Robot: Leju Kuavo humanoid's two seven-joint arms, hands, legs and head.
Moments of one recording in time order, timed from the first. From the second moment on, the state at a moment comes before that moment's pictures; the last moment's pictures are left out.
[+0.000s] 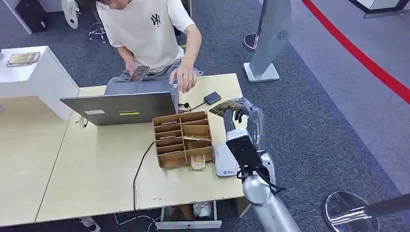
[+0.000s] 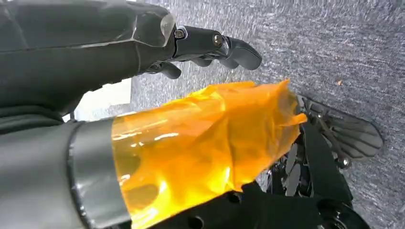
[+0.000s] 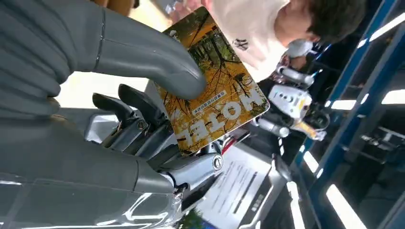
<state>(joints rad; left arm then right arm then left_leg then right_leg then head) -0.06 -0.26 1.33 -0.27 -0.94 0.09 0.12 -0.20 0.11 0.27 -1.53 0.54 -0.40 -0.26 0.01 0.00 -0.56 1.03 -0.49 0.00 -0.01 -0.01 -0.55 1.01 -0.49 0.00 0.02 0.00</state>
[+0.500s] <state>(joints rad) -0.06 -0.22 1.26 -0.27 -1.03 0.06 0.13 -0.56 0.11 0.37 -1.21 0.71 -0.38 -0.14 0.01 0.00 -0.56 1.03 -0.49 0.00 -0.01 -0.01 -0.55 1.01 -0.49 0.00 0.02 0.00</state>
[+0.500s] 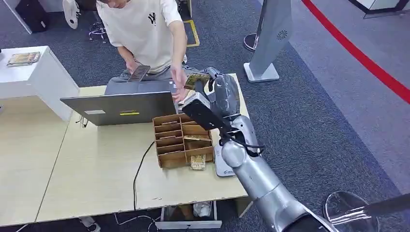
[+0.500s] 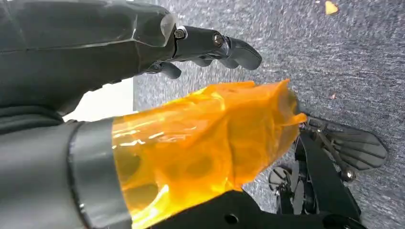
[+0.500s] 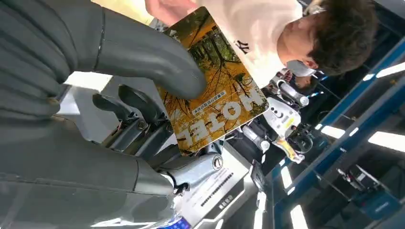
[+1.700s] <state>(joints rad) -0.06 -0.19 1.21 -0.26 -1.07 0.04 0.15 -0.90 0.14 0.50 -0.61 1.06 -0.38 0.01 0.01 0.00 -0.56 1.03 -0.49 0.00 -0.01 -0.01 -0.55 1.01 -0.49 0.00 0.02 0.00</state>
